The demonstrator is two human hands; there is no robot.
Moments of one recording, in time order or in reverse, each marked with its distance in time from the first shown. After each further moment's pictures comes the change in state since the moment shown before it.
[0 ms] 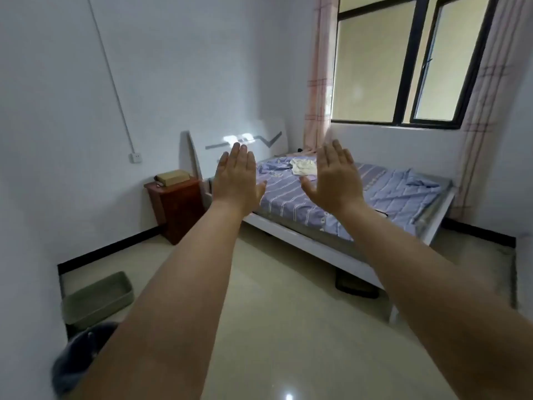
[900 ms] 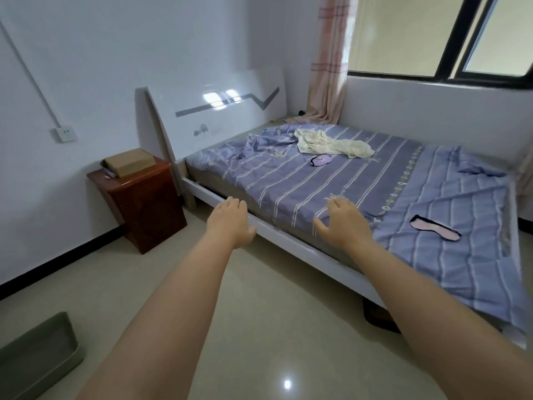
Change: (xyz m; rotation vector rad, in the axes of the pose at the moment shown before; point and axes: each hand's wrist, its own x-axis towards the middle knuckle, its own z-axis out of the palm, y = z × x) left_hand 0.411 -0.183 0.445 -0.065 -0.553 0.035; right_hand 0.375 0.085 0.471 0.066 -0.440 0.249
